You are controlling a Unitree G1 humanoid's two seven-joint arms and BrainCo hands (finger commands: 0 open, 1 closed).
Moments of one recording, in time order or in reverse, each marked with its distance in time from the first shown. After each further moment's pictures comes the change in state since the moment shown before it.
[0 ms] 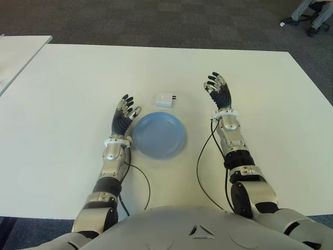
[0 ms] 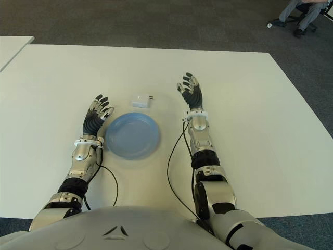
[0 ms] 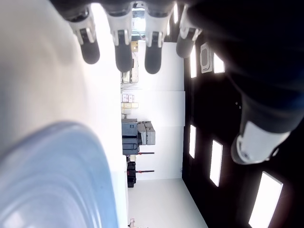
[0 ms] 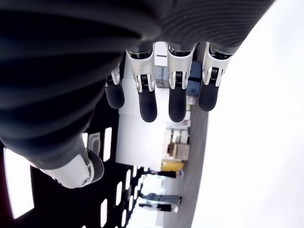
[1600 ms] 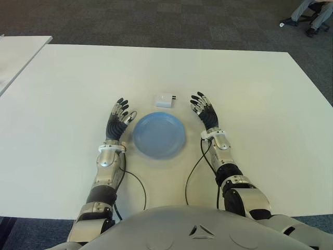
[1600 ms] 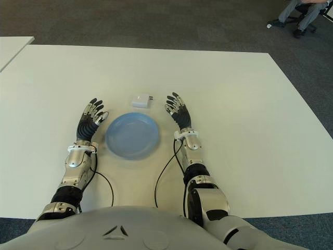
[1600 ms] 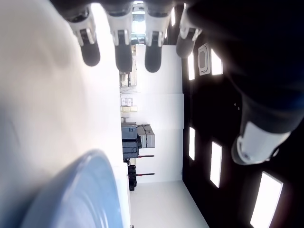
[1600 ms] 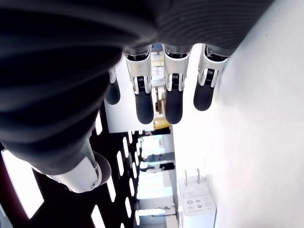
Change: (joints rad) left arm 0.109 0.031 0.002 -0.136 -0.003 0.015 -0.012; right arm 0.108 0.108 -0.027 0.356 0.135 -0.346 0.249
